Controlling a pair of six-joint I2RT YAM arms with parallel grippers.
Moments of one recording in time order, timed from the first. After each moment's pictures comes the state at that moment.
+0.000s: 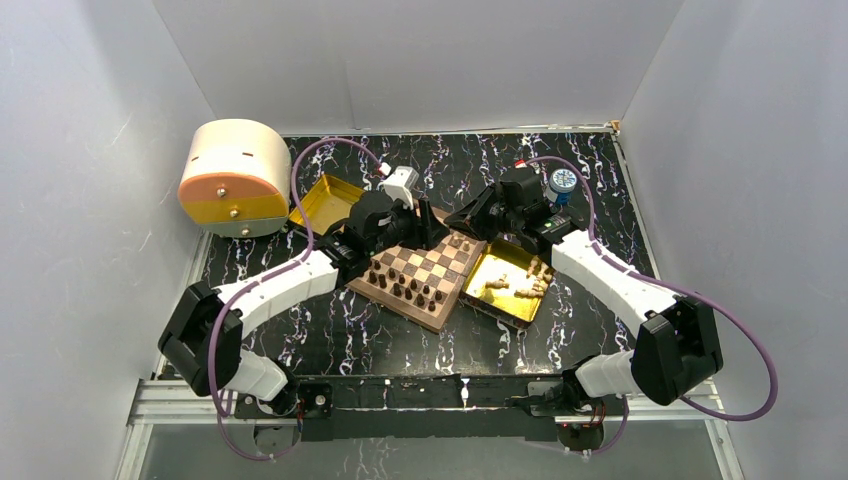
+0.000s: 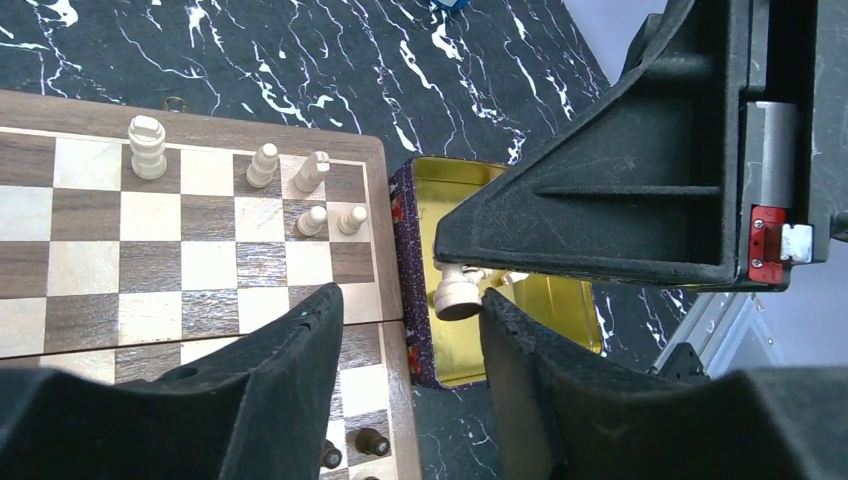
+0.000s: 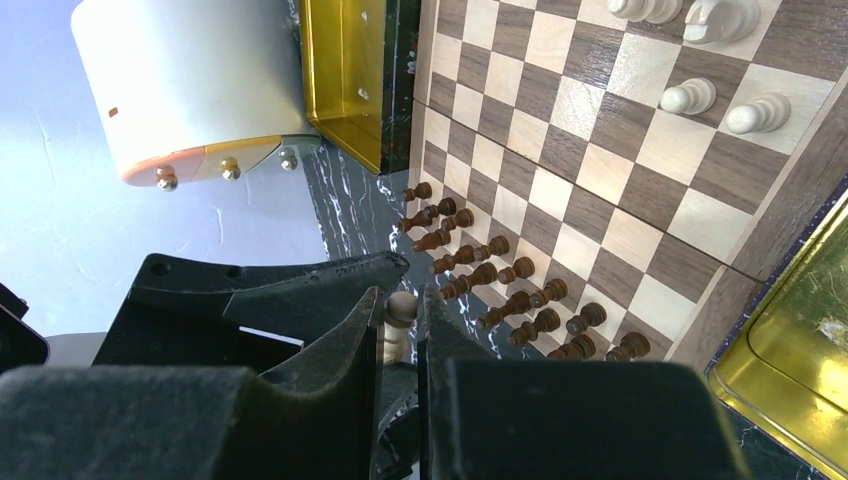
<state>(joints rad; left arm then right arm) -0.74 1.42 0.94 0.13 0.10 -0.50 0.55 1.34 1.02 -0.26 -0.23 1.17</state>
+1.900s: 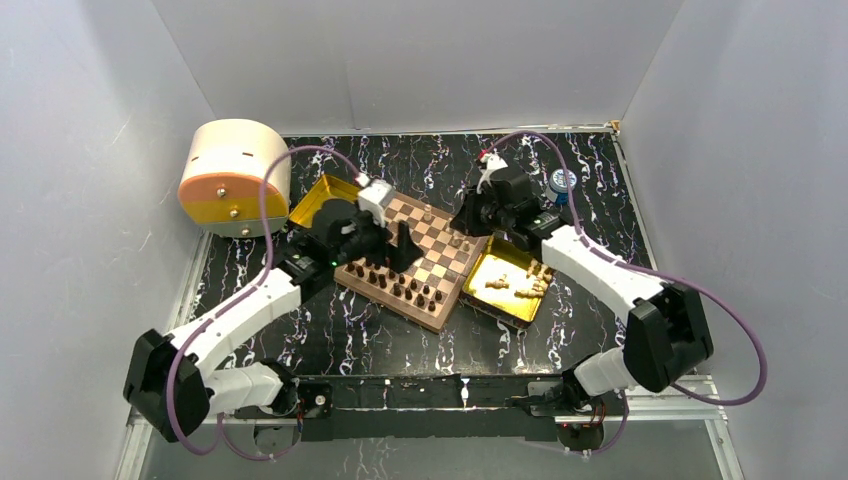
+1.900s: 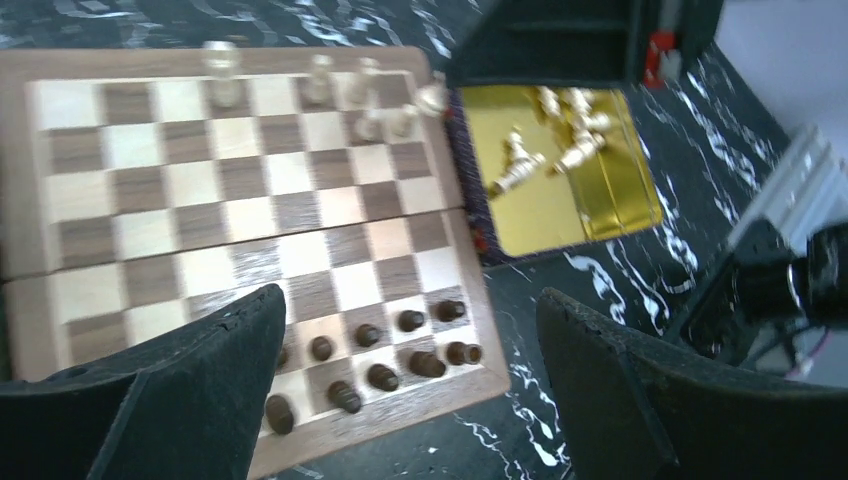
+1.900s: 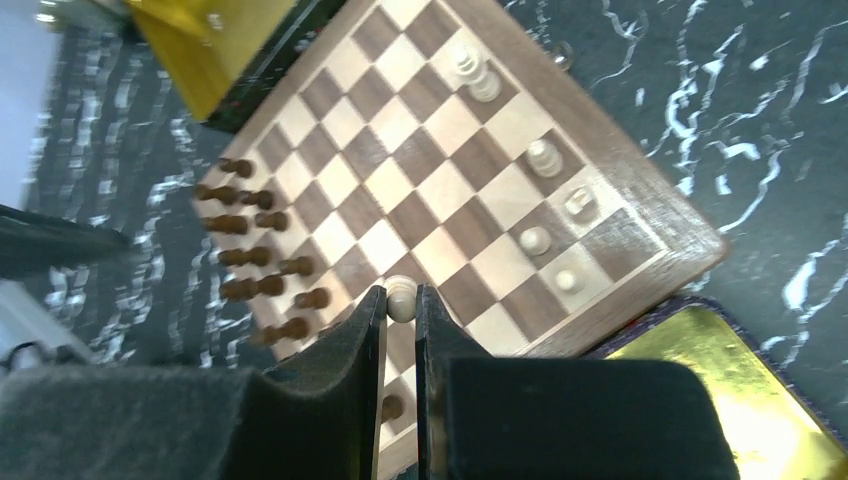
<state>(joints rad) -0.67 1.19 0.84 -0.10 0.24 -0.22 0.56 1.39 1.02 -0.21 -0.22 0.46</state>
